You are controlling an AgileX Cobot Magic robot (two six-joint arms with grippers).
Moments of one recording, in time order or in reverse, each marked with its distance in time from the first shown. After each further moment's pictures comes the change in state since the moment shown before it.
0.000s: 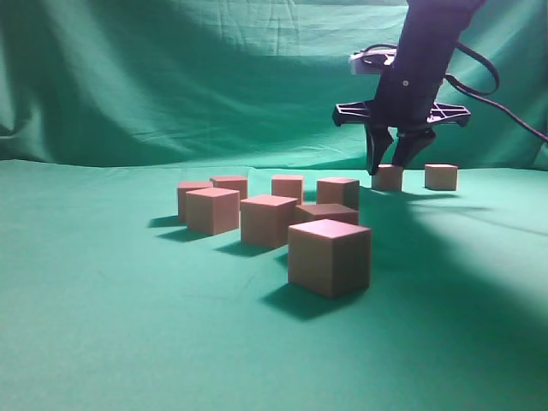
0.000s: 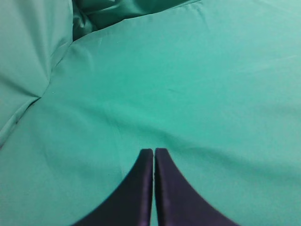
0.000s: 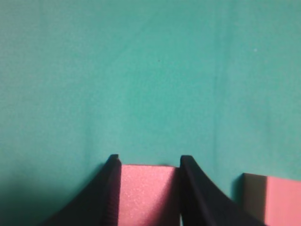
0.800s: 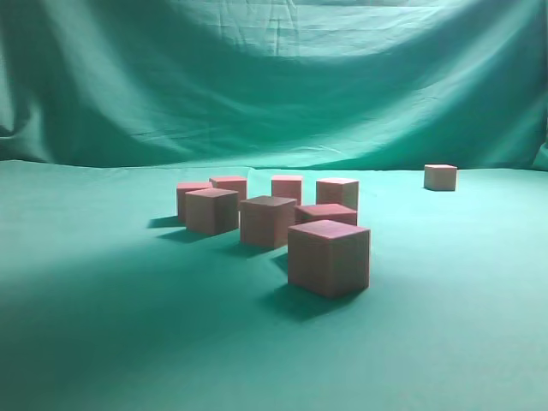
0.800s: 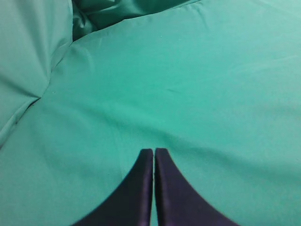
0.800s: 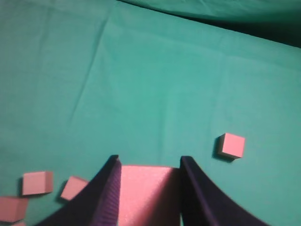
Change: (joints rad) left arm 0.000 0.000 0.000 0.000 0.000 0.000; right arm 0.110 -0.404 -0.159 0.024 0.492 -0.051
